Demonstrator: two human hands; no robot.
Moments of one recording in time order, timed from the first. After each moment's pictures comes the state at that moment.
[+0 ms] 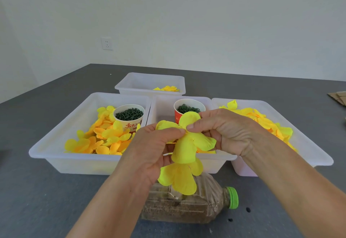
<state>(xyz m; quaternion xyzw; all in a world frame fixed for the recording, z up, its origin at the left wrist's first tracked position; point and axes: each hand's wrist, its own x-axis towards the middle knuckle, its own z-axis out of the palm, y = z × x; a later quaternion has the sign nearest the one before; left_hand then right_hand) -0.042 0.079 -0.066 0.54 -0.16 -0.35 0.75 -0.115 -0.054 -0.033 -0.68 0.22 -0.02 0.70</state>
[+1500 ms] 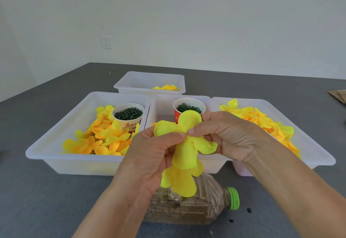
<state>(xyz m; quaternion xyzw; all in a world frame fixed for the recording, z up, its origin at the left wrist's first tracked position) -0.051 0.083 -0.070 0.49 -0.17 -0.33 0.79 -0.121 -0.050 -0.038 -0.68 0.19 -0.03 0.71</state>
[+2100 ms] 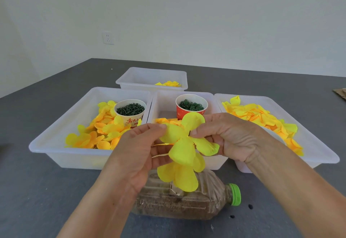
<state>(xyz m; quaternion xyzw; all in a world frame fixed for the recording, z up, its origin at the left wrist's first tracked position) -0.037 0.101 -0.078 0.55 -0.14 -0.32 0.76 -0.122 -0.049 -0.045 -0.66 0.21 -0.01 0.72</state>
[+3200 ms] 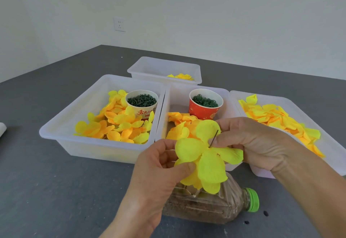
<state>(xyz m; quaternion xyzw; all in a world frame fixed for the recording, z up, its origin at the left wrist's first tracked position) -0.052 0.115 -0.118 0.58 -0.19 -0.26 0.75 -0.114 -0.055 -0.059 -0.68 0.19 0.04 0.70</state>
